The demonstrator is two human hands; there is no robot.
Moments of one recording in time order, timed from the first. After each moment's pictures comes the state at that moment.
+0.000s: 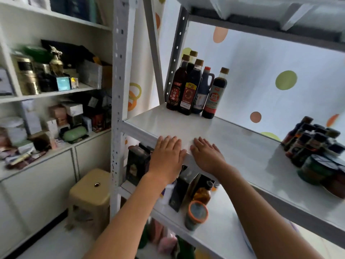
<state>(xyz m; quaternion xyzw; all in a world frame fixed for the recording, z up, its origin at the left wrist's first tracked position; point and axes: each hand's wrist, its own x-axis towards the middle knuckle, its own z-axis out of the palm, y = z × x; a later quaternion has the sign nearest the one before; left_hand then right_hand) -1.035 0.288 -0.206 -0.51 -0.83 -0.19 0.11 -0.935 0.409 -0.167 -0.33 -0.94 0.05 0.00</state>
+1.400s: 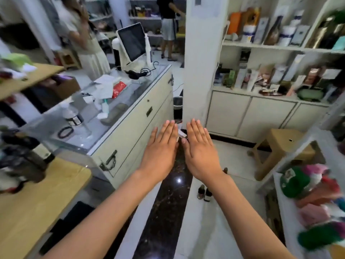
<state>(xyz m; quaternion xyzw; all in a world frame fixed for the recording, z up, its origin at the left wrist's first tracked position) -0.476 -0.158 -0.286 0.11 -0.98 0.01 0.14 -0.554 -0.035 -0.293 0.40 -0.88 0.24 0.07</state>
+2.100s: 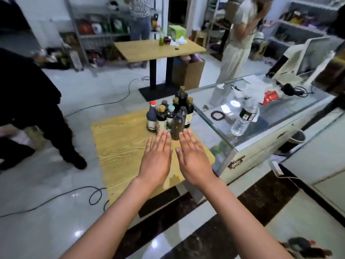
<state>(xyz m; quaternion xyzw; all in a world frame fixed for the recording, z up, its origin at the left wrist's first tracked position) -0.025 -0.455 -0.346 0.50 -0.85 -0.04 0.13 -0.159 -0.412 -0.323 0.71 -0.68 0.18 -0.06</state>
